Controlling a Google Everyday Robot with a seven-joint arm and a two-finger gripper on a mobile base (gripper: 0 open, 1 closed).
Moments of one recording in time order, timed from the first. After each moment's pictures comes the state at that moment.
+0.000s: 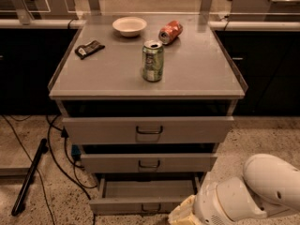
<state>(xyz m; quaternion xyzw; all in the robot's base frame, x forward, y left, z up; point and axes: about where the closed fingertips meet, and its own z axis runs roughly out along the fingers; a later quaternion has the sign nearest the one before) 0.295 -0.077 0.643 -0.48 0.79 0.33 0.18</state>
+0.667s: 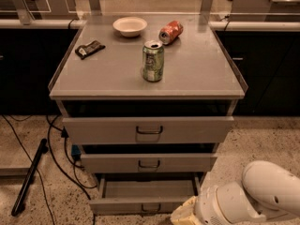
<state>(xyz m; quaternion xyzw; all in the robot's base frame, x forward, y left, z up) 0.302 -0.085 0.620 -0.47 0.80 0.32 0.18</state>
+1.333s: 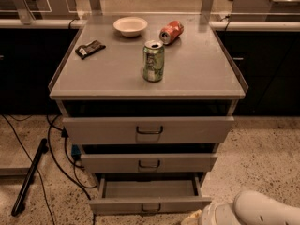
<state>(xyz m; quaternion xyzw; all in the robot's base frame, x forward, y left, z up) 0.321 -0.136 0.457 -0.45 0.83 0.26 0.20</state>
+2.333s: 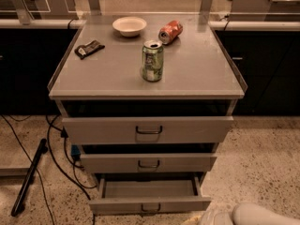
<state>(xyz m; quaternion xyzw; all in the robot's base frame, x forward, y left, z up) 0.326 -0.137 0.406 -0.41 0.84 0.26 0.22</state>
